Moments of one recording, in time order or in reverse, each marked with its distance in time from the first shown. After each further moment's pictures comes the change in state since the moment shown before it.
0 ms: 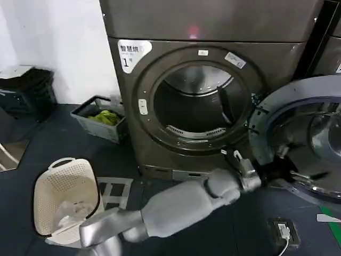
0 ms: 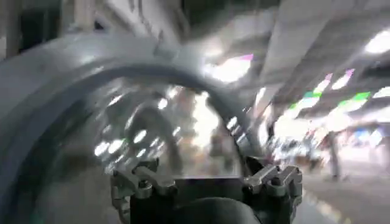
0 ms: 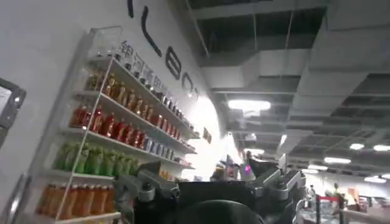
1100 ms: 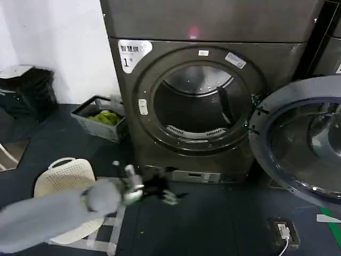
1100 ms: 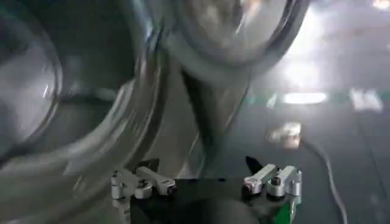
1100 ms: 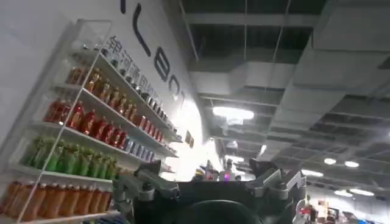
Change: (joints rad) left arm -0.149 1.097 0.265 -0.585 -0.043 0.449 -0.176; right arm 0.048 -0.069 -0.014 -0.030 -0.134 -0.037 -0.006
